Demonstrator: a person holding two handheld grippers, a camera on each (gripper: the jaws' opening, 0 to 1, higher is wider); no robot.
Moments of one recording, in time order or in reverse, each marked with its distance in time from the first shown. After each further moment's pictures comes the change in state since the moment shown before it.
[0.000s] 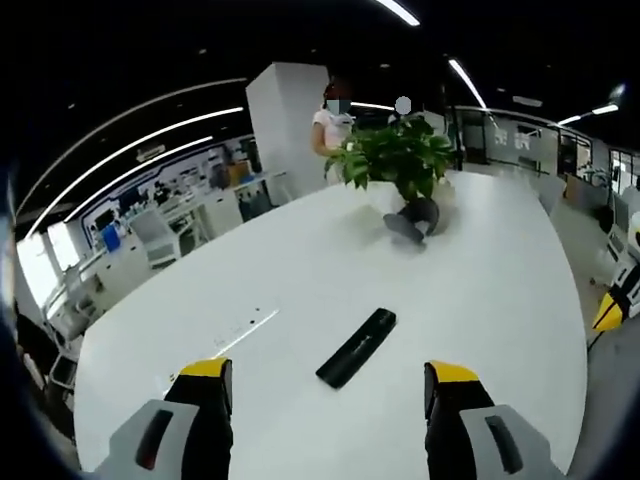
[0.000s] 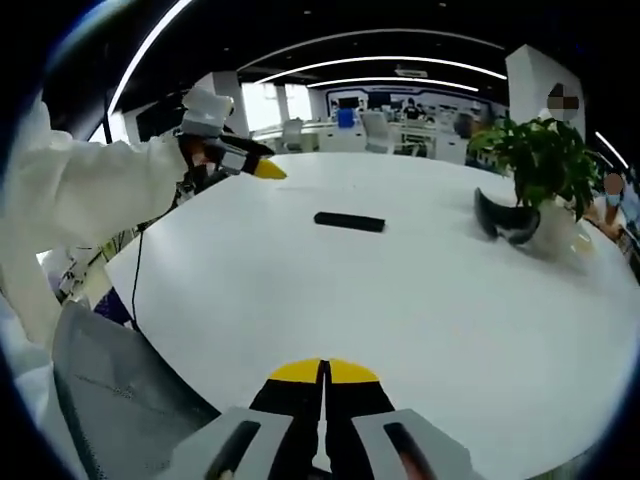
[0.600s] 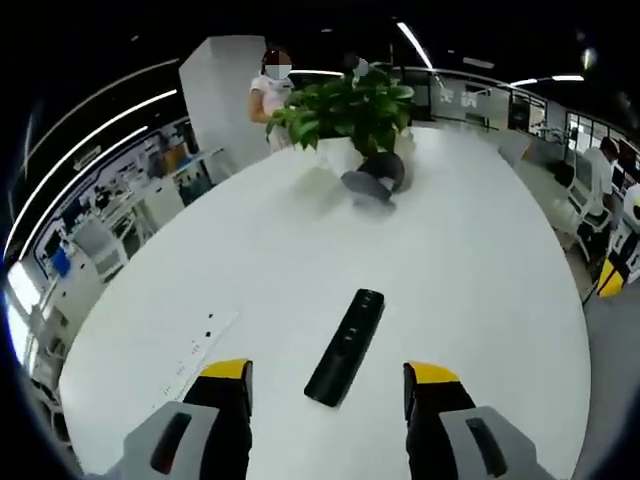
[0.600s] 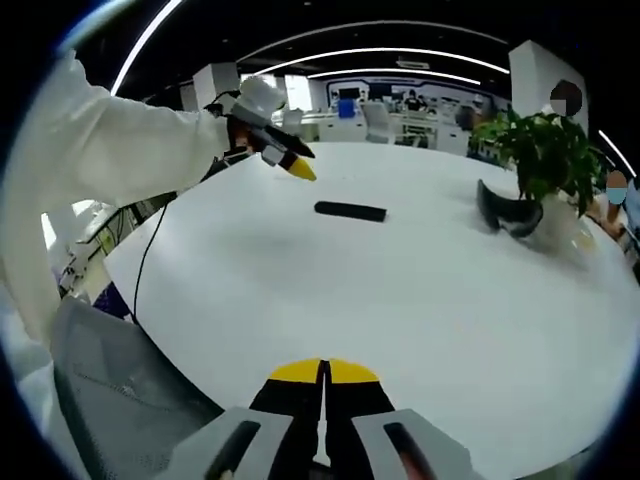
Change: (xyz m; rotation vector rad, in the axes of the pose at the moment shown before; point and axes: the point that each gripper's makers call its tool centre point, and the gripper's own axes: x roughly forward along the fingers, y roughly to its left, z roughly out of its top) left arm 0.078 -0.011 -0.008 0.205 0.176 -0.225; right arm 0.004 0.000 -0.008 0.002 0.048 -0.001
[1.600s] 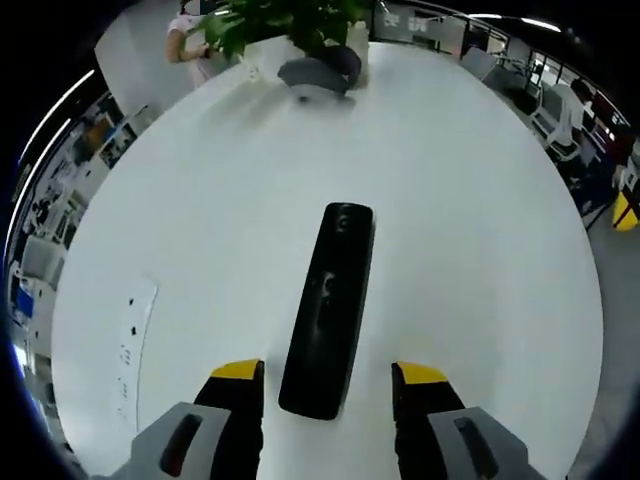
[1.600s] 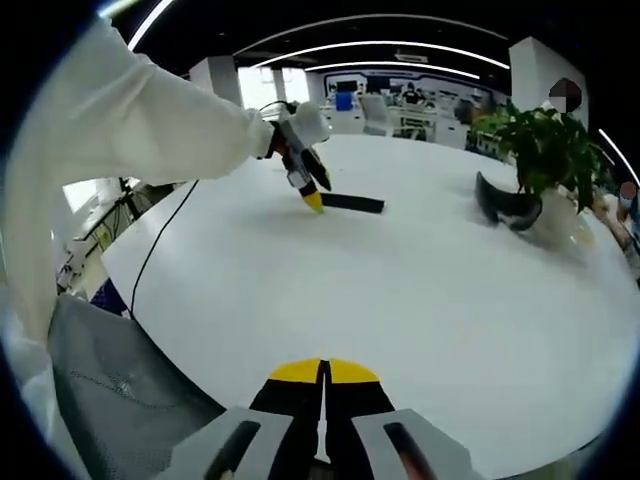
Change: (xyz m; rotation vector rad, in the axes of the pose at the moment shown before) left arm 0.072 -0.015 -0.056 0.129 0.332 -0.232; right arm 0.002 -0.003 -0.006 0.004 0.033 -0.015
